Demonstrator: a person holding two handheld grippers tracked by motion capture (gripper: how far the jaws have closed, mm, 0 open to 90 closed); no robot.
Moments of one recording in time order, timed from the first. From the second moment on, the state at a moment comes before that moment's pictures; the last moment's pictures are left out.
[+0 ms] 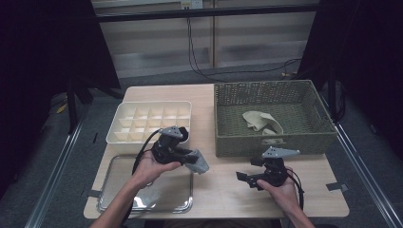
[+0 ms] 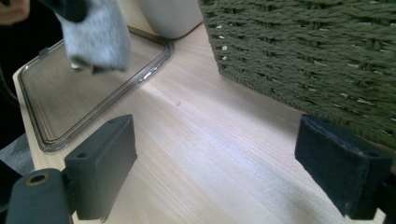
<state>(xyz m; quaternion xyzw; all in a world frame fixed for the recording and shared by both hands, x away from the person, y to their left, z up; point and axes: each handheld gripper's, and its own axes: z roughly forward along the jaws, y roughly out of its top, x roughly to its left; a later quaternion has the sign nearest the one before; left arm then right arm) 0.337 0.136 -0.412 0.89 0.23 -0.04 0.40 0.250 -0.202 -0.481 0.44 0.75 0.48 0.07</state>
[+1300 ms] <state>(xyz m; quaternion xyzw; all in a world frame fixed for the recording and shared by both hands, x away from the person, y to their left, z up) 0.375 0.205 -0.361 0.89 0.28 0.03 0.36 0.252 -0.202 -0.483 0.44 0.76 0.48 0.06</state>
